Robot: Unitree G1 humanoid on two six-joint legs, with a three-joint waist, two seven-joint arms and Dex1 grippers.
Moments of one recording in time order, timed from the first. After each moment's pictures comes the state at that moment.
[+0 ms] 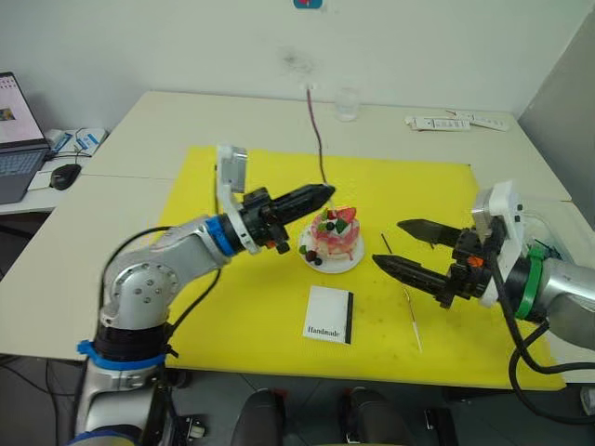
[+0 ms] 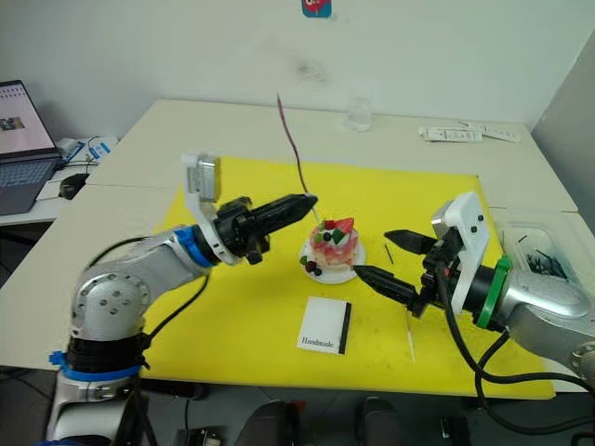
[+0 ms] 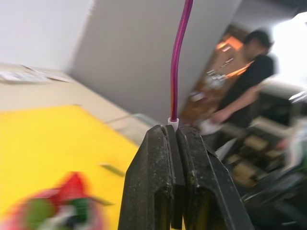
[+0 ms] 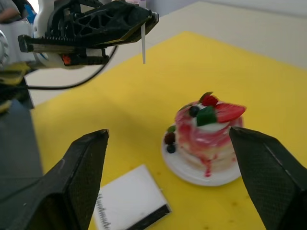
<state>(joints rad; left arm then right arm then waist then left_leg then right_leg) -0.53 0.53 0.05 -0.30 -1.04 0.71 -0.56 -0.24 -1.05 -0.15 -0.77 1.23 0.74 0.24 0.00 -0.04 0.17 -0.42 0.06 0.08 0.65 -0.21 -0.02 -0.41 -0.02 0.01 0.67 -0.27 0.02</state>
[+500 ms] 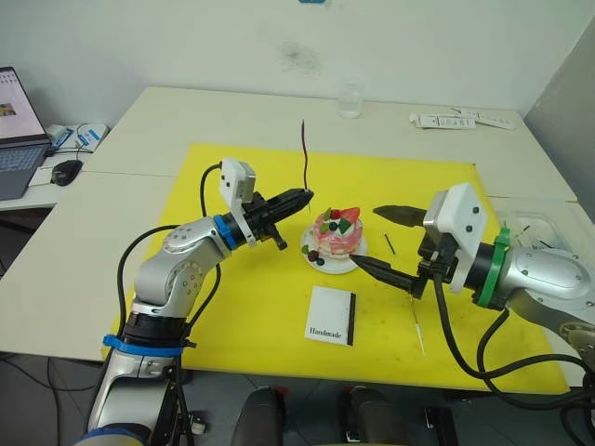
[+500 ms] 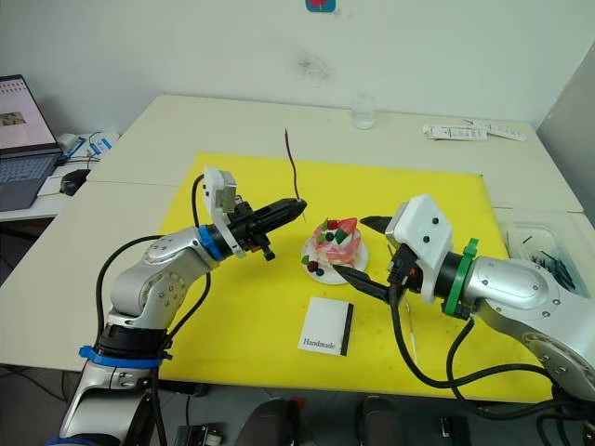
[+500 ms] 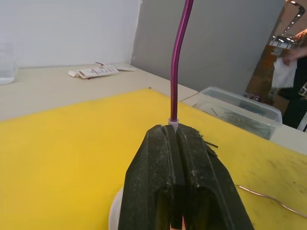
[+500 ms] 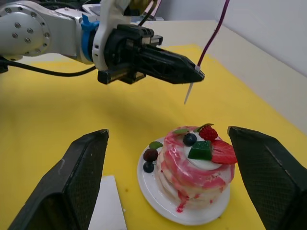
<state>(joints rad) -0.54 0.44 -0.03 -0.01 -0.65 0.45 -0.78 -0.37 -0.91 0.05 -0.81 0.89 0.76 0.35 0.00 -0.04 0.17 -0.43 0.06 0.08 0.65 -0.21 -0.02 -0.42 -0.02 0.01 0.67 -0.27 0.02</state>
